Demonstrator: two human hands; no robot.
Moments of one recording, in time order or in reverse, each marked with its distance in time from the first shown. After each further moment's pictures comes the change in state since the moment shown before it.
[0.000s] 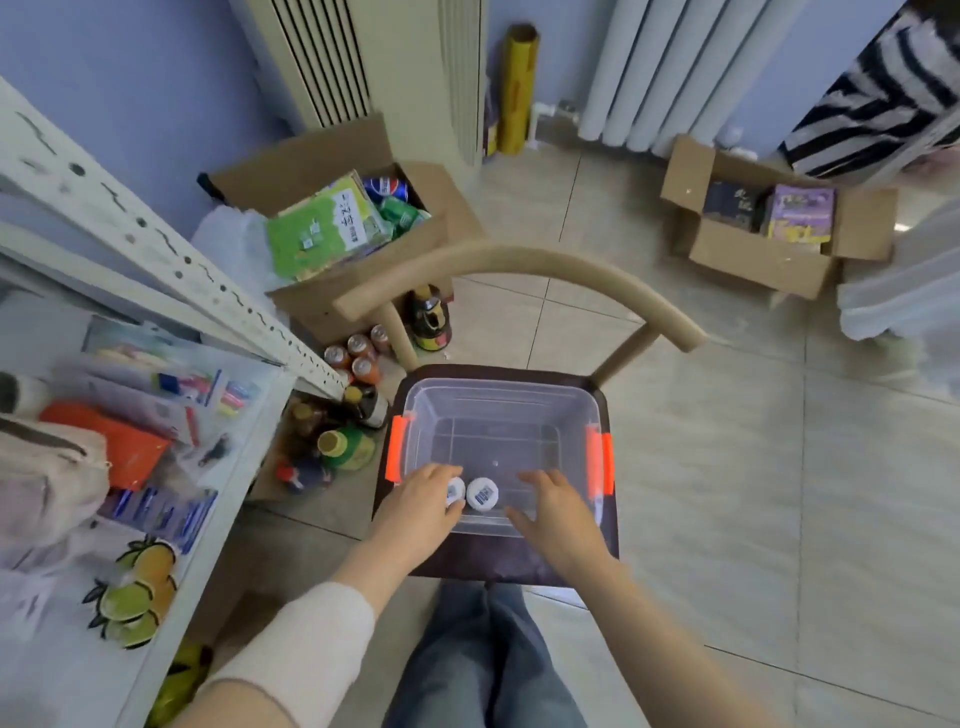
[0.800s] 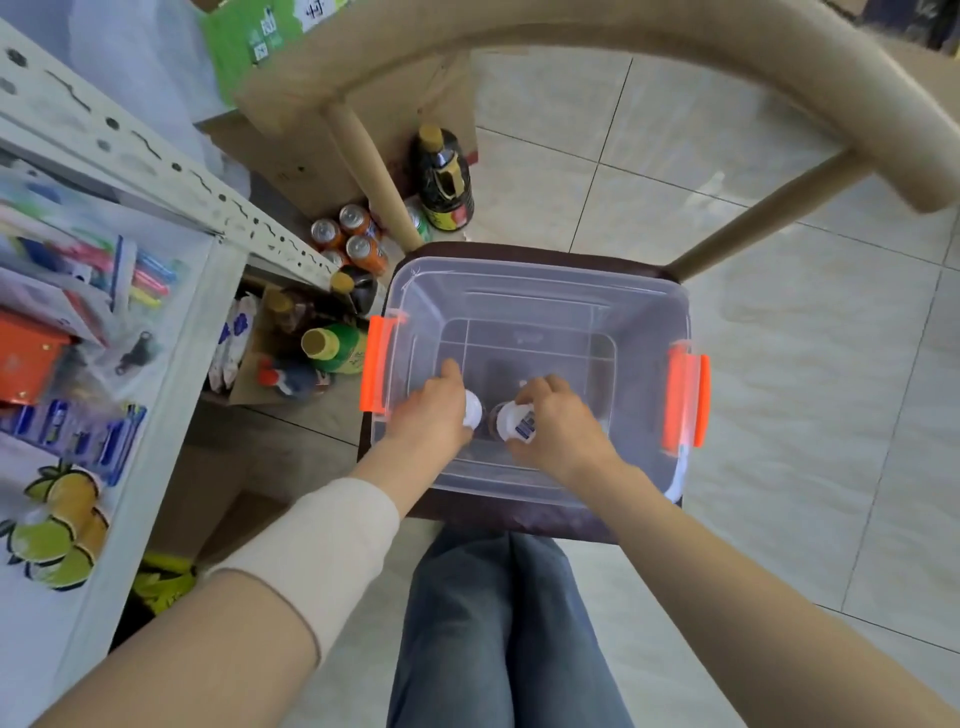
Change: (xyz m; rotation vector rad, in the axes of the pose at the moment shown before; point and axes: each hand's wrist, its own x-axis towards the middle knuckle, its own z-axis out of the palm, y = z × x) left_hand 0.114 -0.033 0.066 0.113 -0.069 -0.240; right_hand 0.128 0.046 0.079 -0.109 -0.110 -0.121
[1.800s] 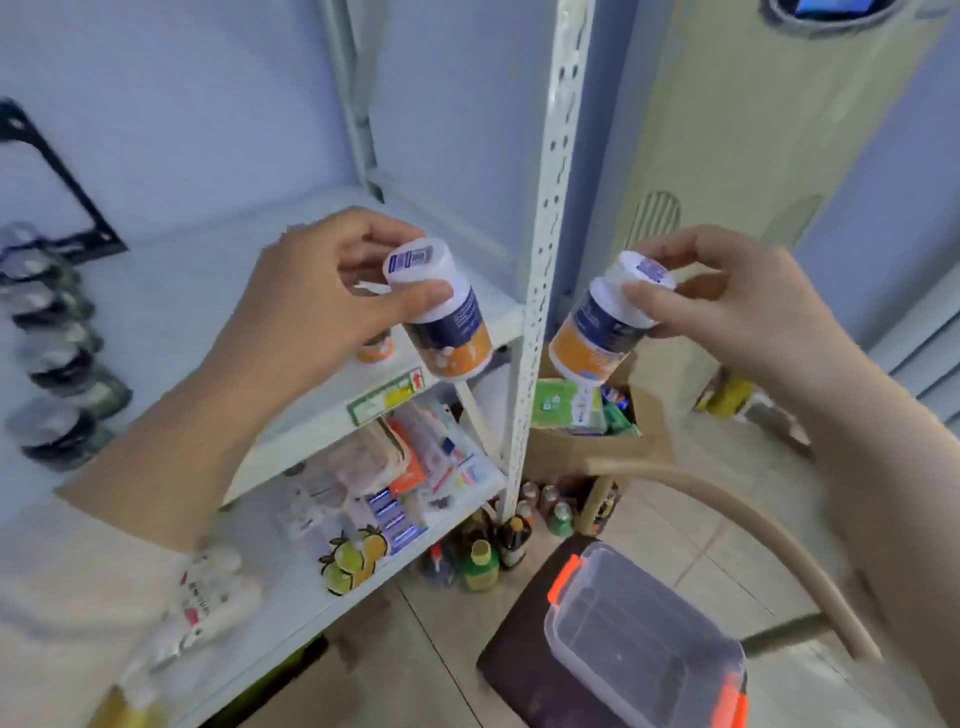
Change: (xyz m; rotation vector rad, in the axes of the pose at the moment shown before) left_hand -0.509 -0.137 -0.327 -0.840 1.243 0.262; right_hand -0.336 -0.383 -0.307 0.151 0.460 -0.870
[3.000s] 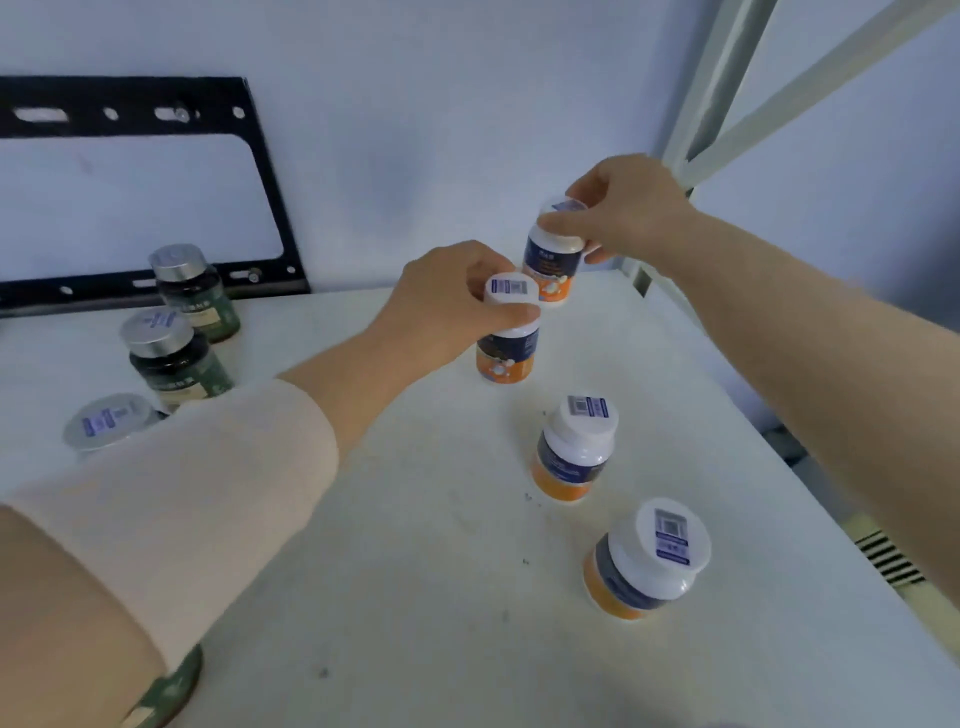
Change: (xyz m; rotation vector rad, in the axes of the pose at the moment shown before) left_hand 0.264 -0.264 -0.142 0.128 0.214 -0.328; right_hand 0.396 -0.153 0.377 -0.099 -0.418 -0.235
